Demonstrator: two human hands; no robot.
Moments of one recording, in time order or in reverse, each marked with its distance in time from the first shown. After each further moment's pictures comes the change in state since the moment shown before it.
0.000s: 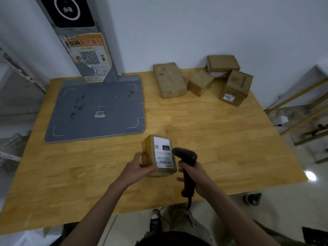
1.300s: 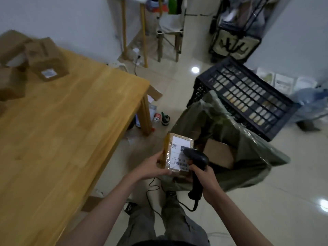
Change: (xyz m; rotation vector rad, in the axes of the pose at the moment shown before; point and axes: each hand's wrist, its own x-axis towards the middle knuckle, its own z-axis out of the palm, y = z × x) left_hand -0.139 0.060 0.400 0.829 -1.003 0.436; right_hand -0.299 0.281 -0.207 0.881 0.923 0.021
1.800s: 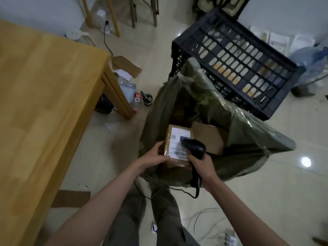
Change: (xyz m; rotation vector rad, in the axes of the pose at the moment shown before) left_hand 0.165 -0.010 0.084 -0.206 -0.242 -0.191; right_hand 0.128 0.040 -0.084 -0.125 0.129 0.099
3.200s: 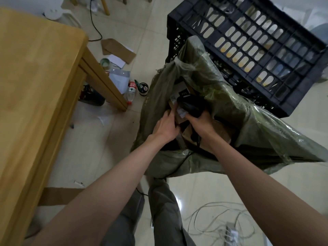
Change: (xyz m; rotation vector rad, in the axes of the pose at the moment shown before) left_hand 0.113 0.083 -0.003 0.554 0.400 0.245; right_hand 0.146 -0.084 0.019 -0.247 0.082 -0.362
